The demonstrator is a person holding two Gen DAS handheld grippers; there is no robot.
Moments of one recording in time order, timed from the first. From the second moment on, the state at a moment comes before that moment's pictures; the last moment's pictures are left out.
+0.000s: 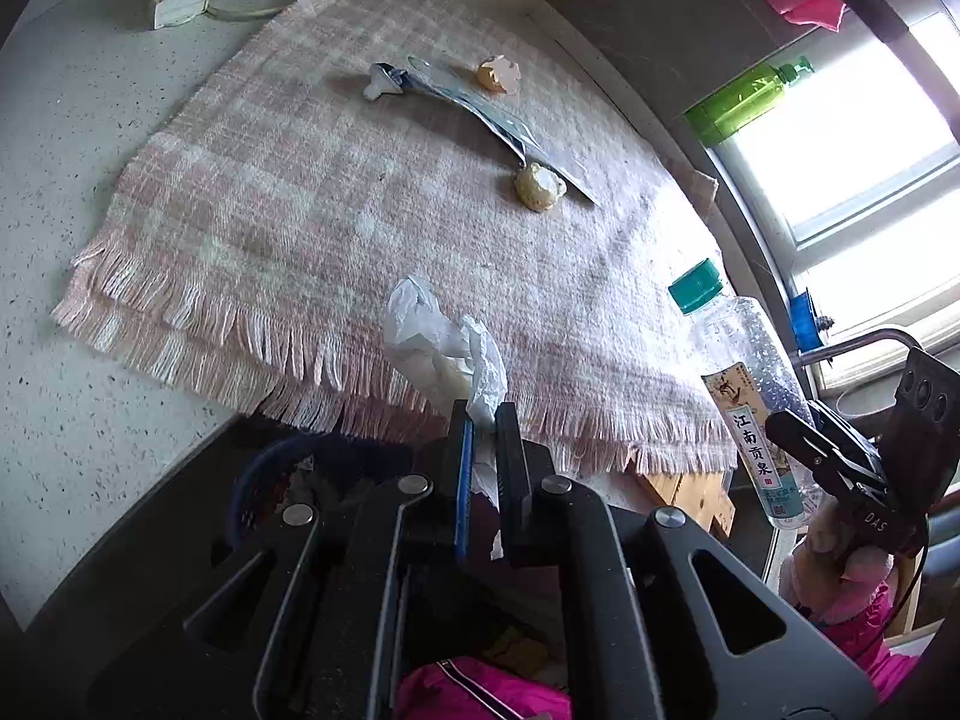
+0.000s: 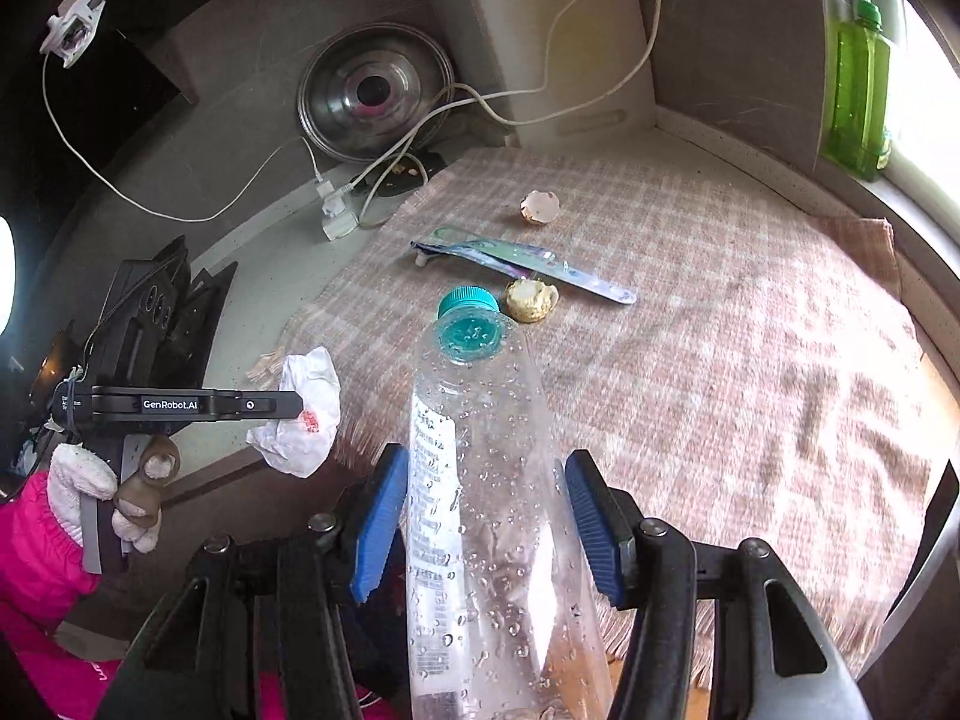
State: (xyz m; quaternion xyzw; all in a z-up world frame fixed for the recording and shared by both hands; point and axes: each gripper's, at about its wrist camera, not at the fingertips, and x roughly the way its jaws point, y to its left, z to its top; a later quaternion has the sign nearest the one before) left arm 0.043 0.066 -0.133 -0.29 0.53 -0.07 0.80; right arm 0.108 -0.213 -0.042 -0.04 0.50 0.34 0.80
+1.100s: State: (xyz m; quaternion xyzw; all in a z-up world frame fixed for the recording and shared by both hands) left arm -0.050 0.052 -0.245 -0.23 0.63 -0.08 0.74; right arm -0.031 -0.164 -0.143 -0.08 0.59 0.31 0.74
